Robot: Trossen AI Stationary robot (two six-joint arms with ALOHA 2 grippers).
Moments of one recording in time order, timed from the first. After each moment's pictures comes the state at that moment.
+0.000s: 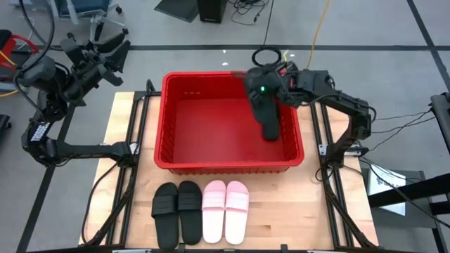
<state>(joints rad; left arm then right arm) 0.47 0.90 1.59 -0.35 -0.23 -0.16 -0.25 1.67 1.99 -1.30 0.78 0.32</state>
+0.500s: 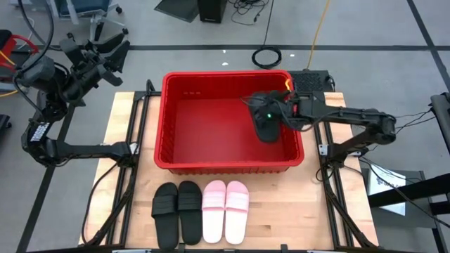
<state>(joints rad) 0.47 0.90 1.59 -0.35 -0.23 -0.15 -0.20 1.40 1.29 -0.92 0.73 0.54</state>
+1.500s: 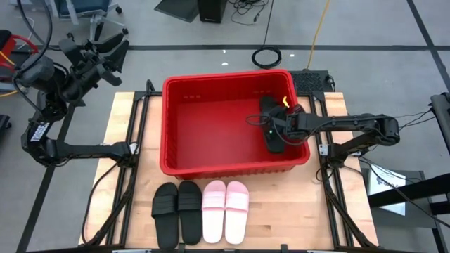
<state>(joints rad) 0.47 0.90 1.59 -0.34 -0.23 -0.15 -0.20 1.36 0.89 -0.83 0.71 0.61</state>
